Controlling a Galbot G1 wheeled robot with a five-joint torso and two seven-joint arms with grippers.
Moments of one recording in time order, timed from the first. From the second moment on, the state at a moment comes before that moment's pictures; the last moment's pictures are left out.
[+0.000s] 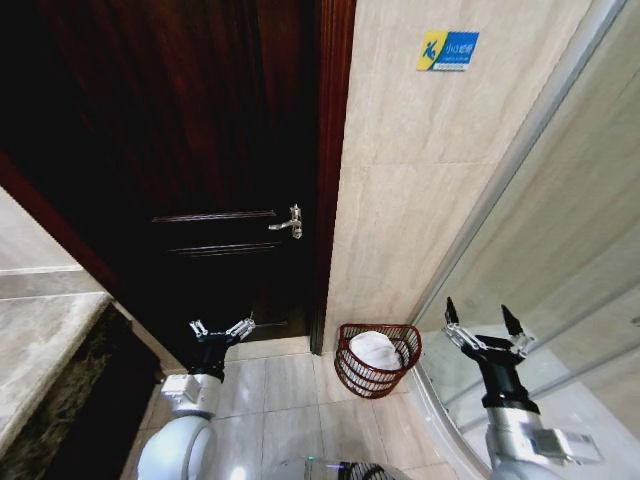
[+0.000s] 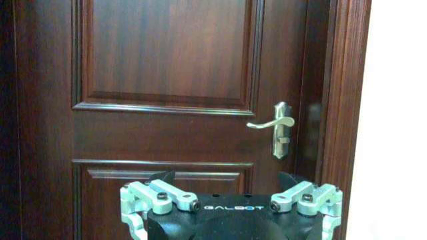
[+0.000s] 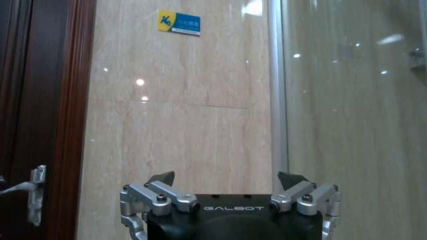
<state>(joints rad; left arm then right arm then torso) 1.76 -1.53 -0.62 -2.35 -0.13 0.06 0.00 -1.91 1.59 0.79 2.47 0.20 0.18 -0.05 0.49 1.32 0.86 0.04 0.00</state>
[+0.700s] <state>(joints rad) 1.76 -1.53 -0.62 -2.35 -0.13 0.06 0.00 -1.89 1.59 0.82 2.43 0.23 0.19 -0.06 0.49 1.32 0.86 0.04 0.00</state>
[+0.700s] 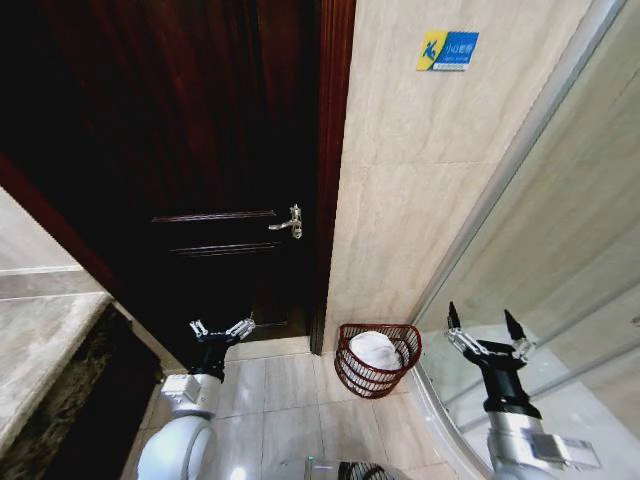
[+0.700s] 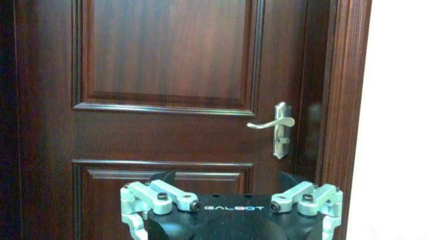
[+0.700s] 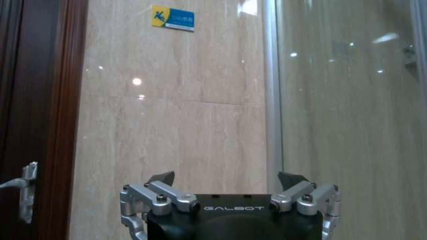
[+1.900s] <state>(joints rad) 1.76 -1.53 -0.62 -2.35 -0.13 0.06 0.00 -1.87 1.60 0.80 2.42 0.23 0.21 -0.09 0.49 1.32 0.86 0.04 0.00</state>
